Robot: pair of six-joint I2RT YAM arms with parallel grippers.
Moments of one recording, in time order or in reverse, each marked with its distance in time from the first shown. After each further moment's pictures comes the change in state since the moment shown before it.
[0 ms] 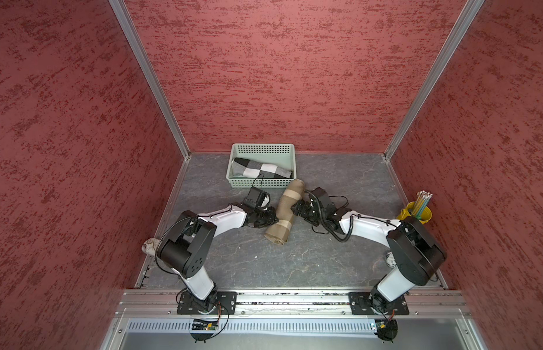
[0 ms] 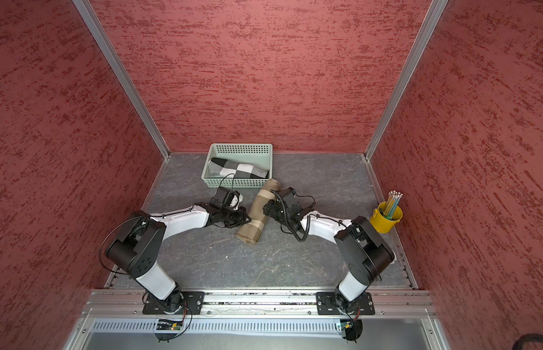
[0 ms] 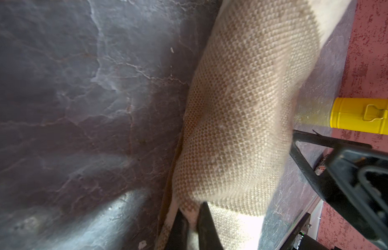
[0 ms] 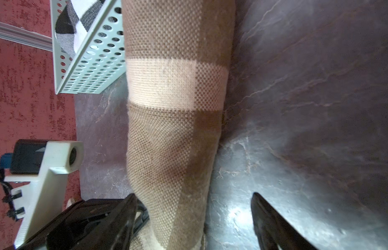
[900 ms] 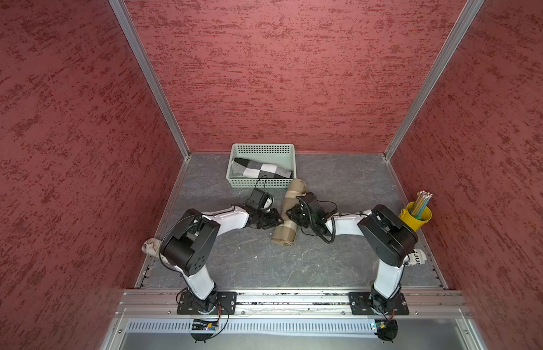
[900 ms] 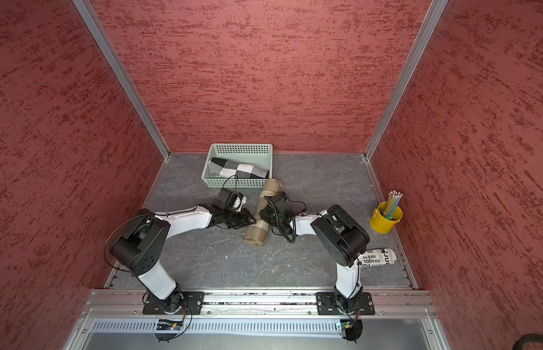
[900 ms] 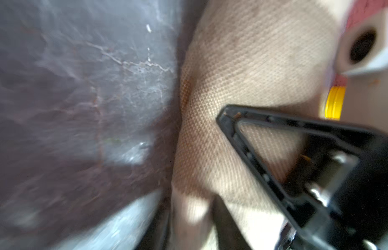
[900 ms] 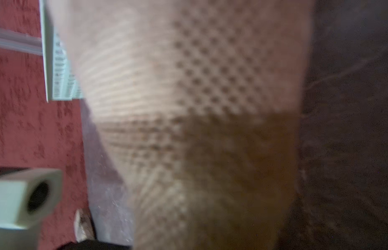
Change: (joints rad) left arm 0.009 -0.041 -0.005 -0.014 0.024 0.005; right arm 0.041 0.221 0.002 0.269 -0.008 0.109
